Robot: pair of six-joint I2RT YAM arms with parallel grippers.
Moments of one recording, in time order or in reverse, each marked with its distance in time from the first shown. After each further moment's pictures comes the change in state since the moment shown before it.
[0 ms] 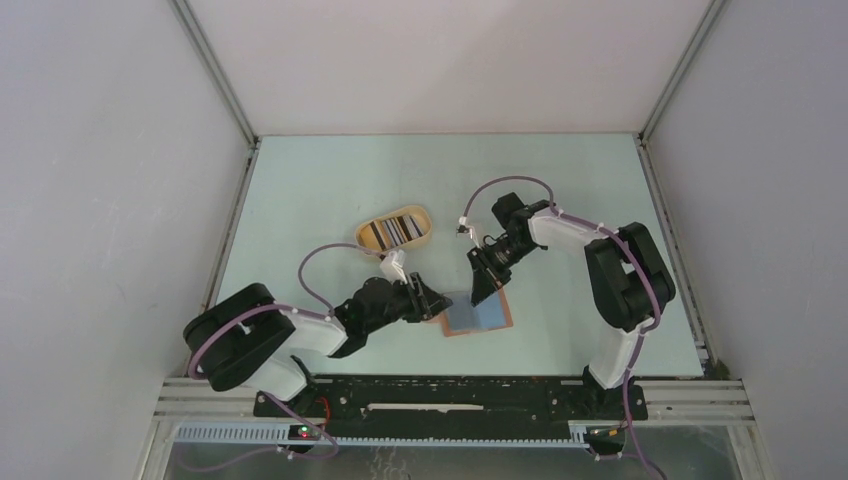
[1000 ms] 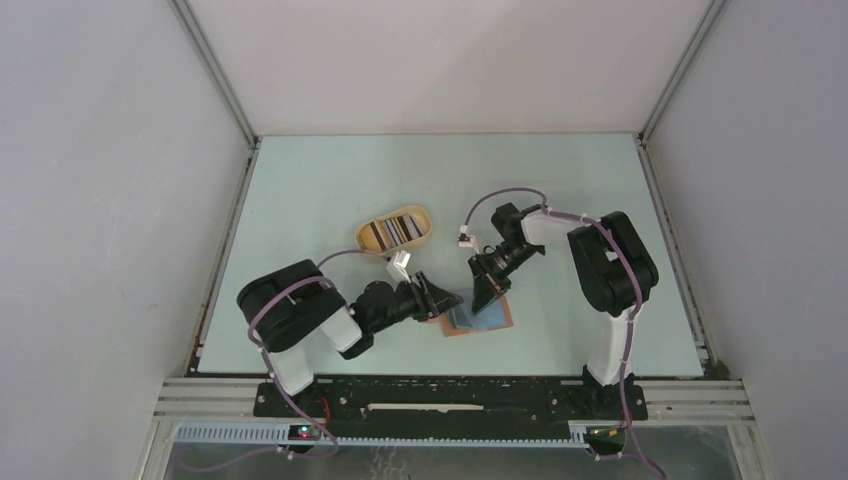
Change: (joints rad) left arm 0.015 0.343 0.009 0.470 0.104 -0.149; right arm -0.028 0.146 0.004 -0.051 -0.079 0.019
